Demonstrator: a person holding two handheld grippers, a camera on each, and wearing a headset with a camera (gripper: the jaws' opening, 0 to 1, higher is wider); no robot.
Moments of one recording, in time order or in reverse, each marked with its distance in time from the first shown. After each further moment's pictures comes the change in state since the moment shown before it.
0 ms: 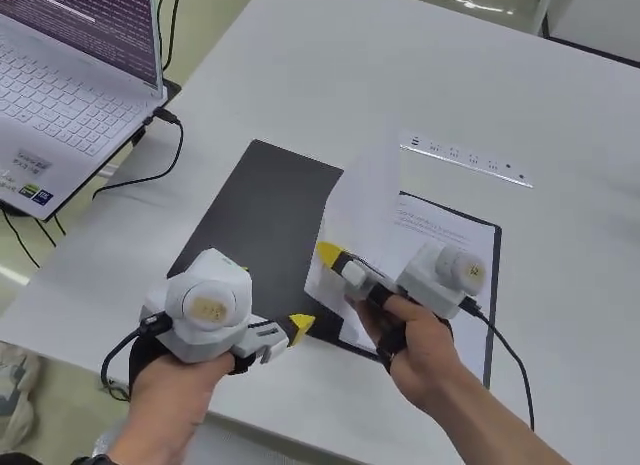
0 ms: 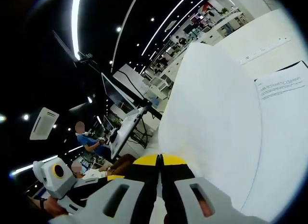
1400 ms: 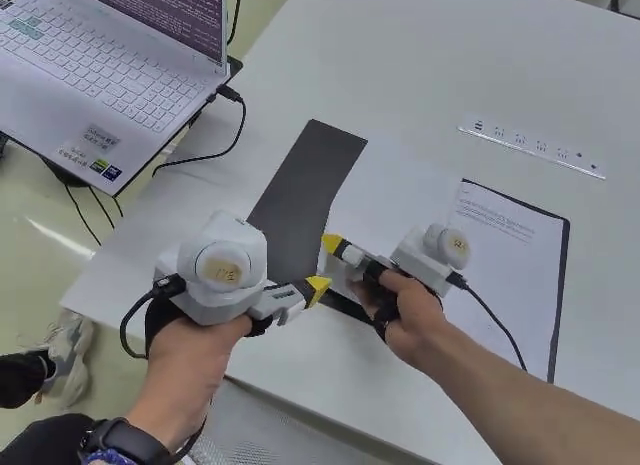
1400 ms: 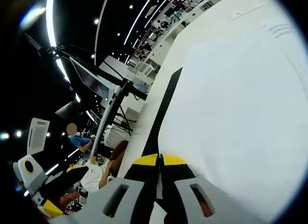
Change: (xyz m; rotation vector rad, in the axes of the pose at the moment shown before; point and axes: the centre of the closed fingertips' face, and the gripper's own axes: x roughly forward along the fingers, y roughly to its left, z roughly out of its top) left arm -0.023 0.055 0.005 -0.022 -0.019 0.068; right arm 0.082 -0.046 -0.069 0.151 0.140 -0.107
